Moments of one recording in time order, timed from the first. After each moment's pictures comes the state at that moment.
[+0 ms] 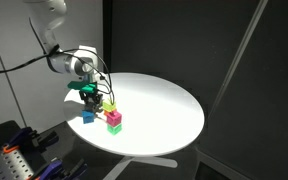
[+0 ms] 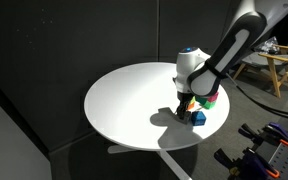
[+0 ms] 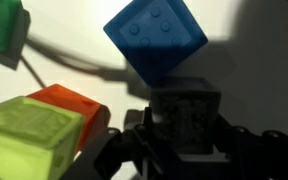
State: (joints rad) arm 0.18 0.48 0.01 -2.27 -0.15 2.69 -0.01
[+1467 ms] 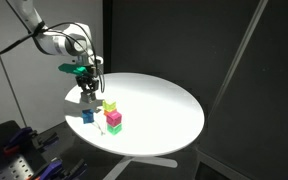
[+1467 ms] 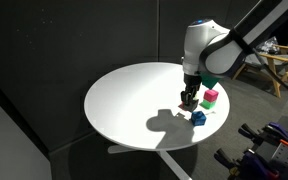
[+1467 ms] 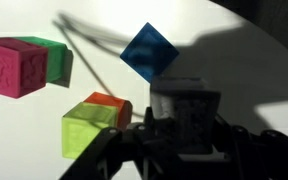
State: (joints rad) arm 0.20 0.19 0.01 -2.40 -0.18 2.56 0.20
